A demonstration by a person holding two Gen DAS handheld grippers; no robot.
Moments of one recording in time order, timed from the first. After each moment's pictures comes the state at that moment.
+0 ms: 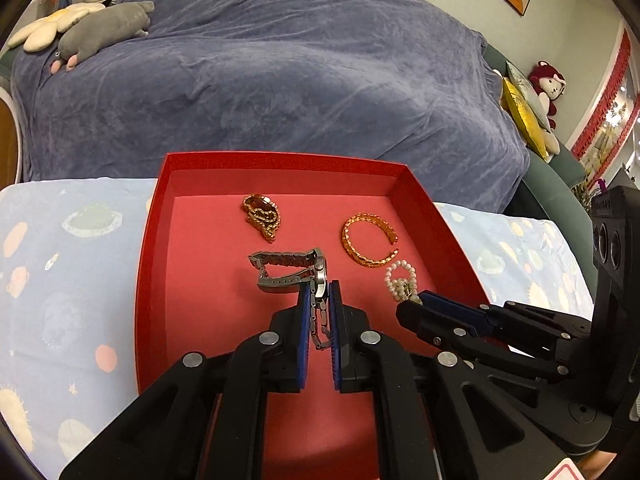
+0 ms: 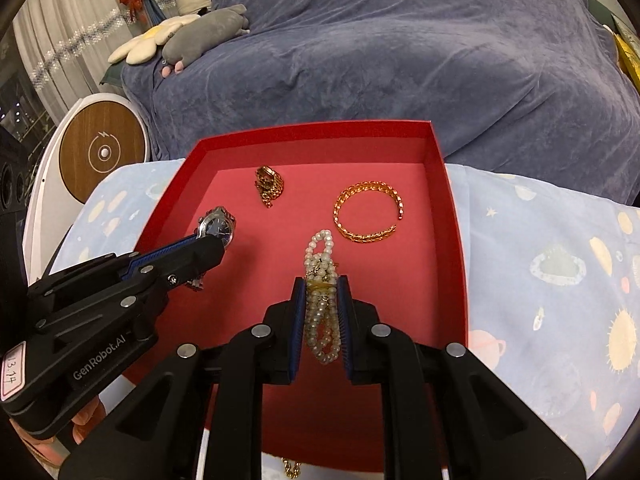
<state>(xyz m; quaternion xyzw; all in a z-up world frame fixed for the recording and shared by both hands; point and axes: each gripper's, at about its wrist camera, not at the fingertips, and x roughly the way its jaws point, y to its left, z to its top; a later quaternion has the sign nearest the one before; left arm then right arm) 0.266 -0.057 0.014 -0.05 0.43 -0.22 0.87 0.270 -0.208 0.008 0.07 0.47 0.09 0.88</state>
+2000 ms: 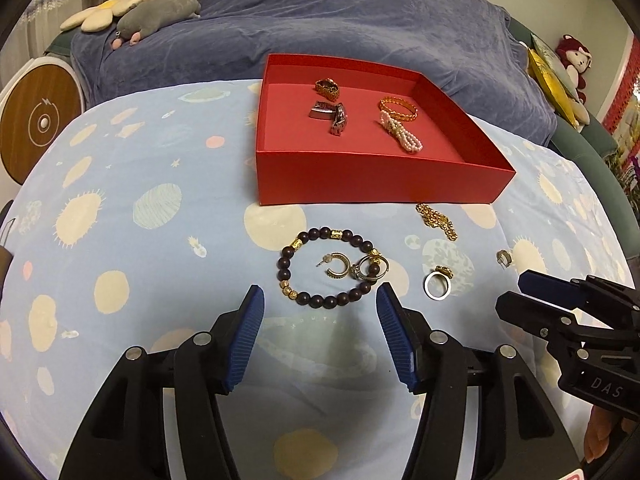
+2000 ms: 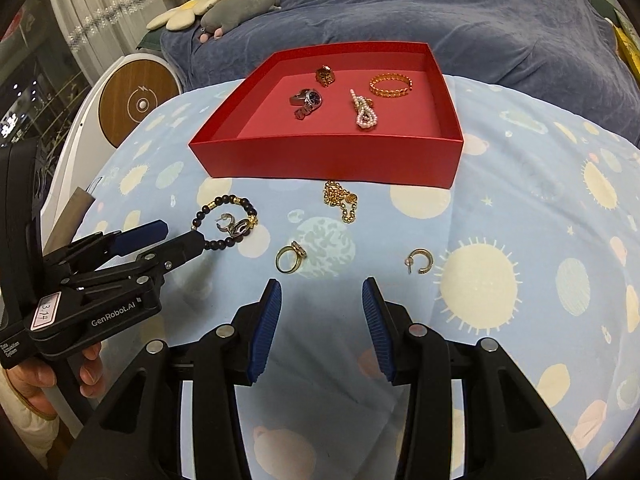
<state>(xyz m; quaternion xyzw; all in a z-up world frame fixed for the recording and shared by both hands) 0.087 0.001 -0.012 0.00 0.46 -0.14 0.88 0.080 -0.193 0.008 0.06 0.48 0.11 0.87</state>
